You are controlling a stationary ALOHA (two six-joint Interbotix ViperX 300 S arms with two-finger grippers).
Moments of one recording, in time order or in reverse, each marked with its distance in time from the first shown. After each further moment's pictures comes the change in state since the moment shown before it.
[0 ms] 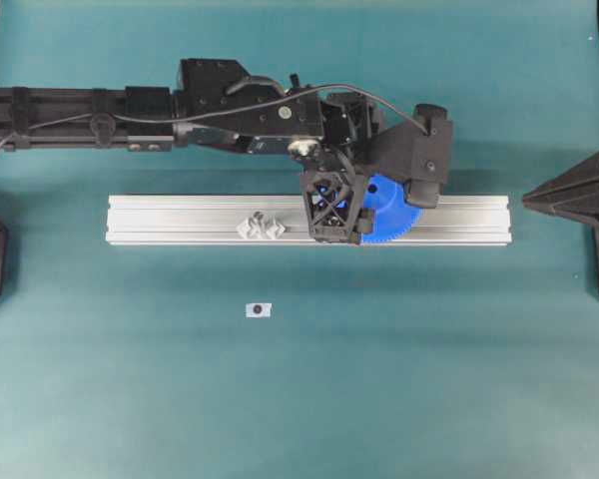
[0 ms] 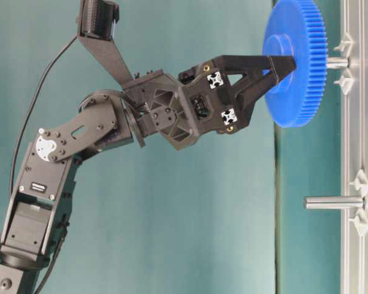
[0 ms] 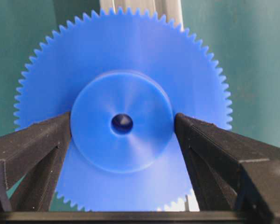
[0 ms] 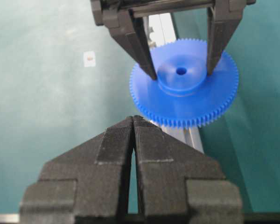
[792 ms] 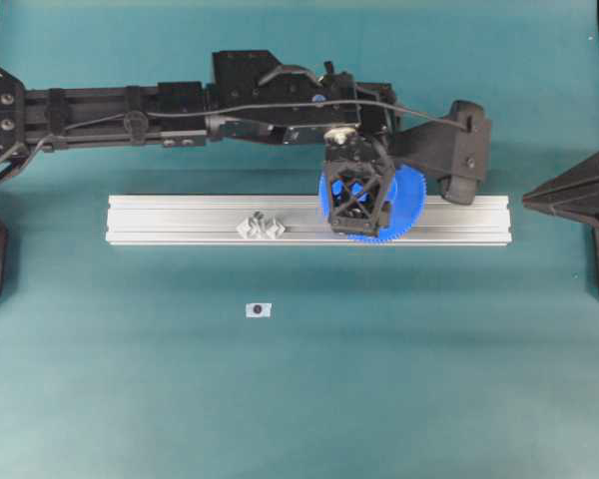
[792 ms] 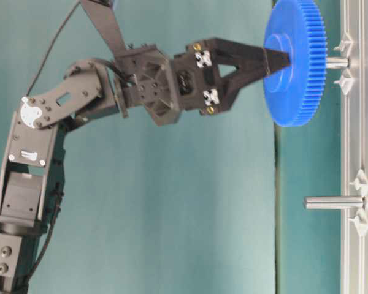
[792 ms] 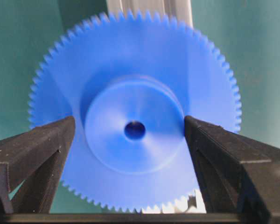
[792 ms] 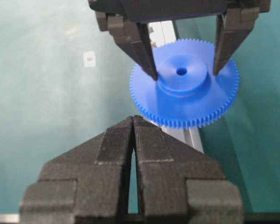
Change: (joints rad) left arm 0.000 0.094 -0.213 0.000 0.095 0.006; right arm 0.000 0.000 0.000 0.000 0.000 0.000
